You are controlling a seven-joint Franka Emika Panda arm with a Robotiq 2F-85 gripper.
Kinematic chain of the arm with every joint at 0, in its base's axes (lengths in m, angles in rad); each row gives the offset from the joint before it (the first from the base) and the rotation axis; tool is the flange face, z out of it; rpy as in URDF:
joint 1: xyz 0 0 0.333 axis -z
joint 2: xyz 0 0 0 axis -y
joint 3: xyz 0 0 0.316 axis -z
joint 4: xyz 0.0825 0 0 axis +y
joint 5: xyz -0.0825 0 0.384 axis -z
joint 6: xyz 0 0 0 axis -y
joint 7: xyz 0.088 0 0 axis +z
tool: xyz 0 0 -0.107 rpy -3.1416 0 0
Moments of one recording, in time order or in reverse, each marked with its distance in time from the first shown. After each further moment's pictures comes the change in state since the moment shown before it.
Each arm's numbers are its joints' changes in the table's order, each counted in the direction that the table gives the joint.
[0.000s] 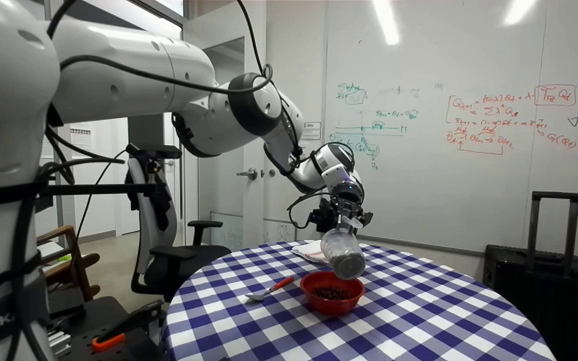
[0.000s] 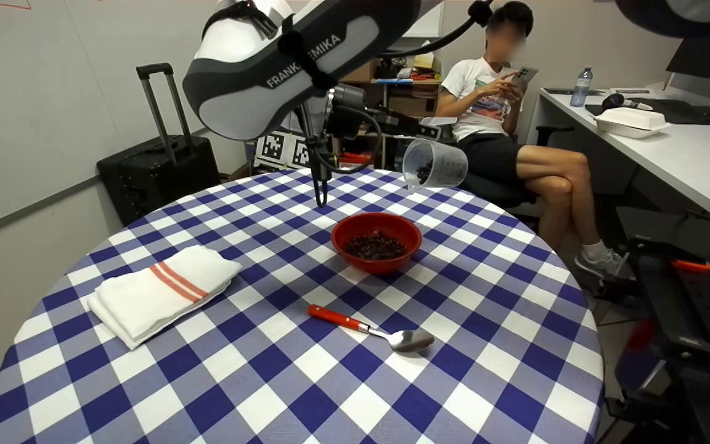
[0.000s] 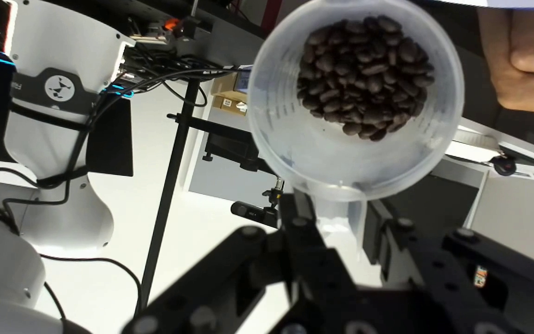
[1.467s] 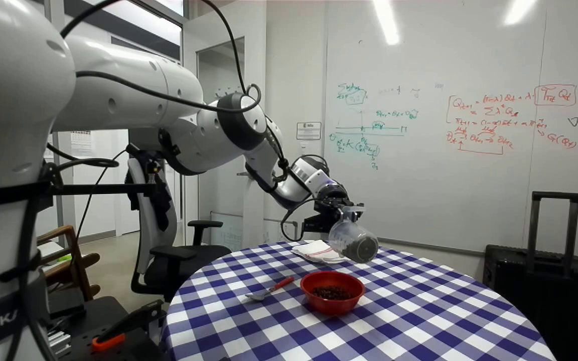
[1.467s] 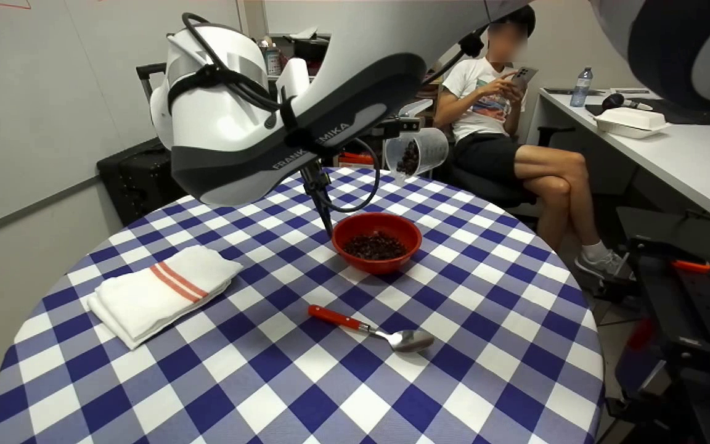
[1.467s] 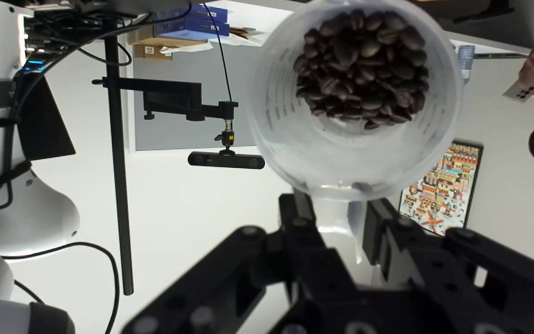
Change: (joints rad) arm -0.128 -0.104 0.085 -0.074 0.203 0.012 0.003
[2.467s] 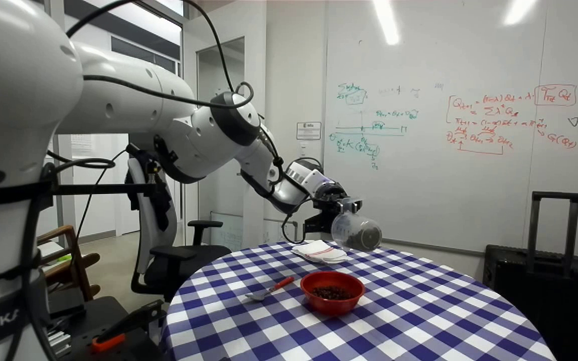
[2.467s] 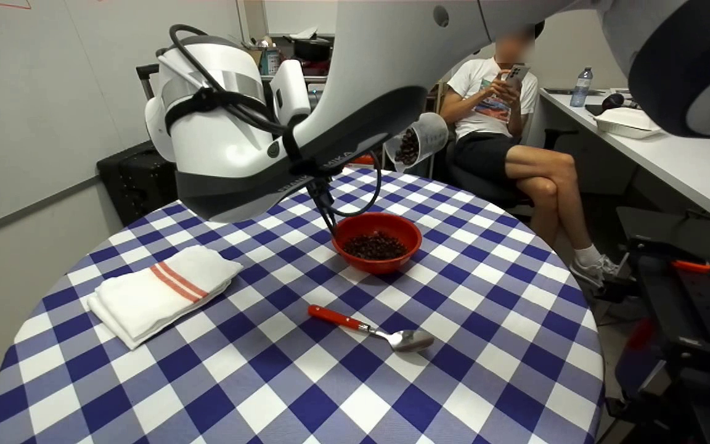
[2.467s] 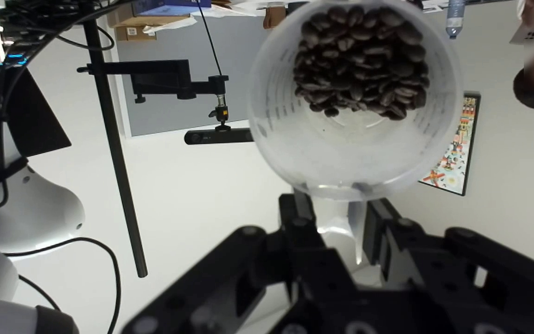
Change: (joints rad) arm -0.076 -0.040 0.175 0.005 -0.055 -0.001 0.005
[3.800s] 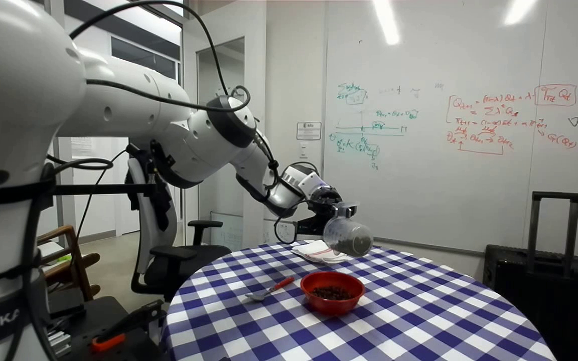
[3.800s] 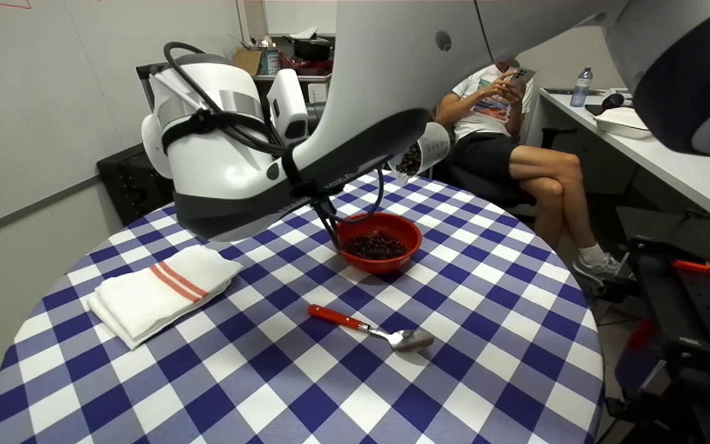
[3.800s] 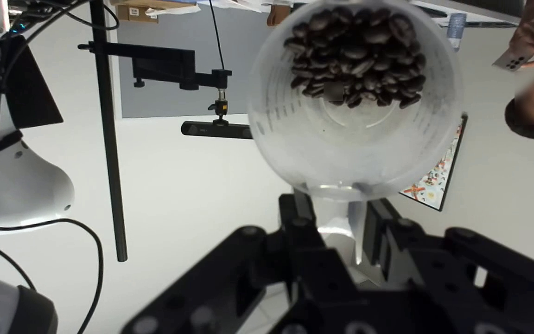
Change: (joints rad) arm -0.032 -0.028 0.046 0.000 -0.051 0.000 0.116
